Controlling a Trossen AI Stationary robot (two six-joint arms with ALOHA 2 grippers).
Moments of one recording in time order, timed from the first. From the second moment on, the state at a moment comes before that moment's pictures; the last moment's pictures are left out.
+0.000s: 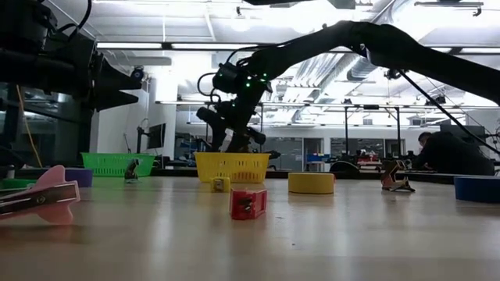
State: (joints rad) left arm 0.37 0.06 0.03 0.00 -0.12 -0.24; right arm -0.49 2.54 2.36 -0.77 -0.01 0.48
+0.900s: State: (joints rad) left arm 0.37 0.06 0.03 0.00 -0.12 -0.24; right arm -0.47 2.51 2.36 -0.85 -0.15 0.54
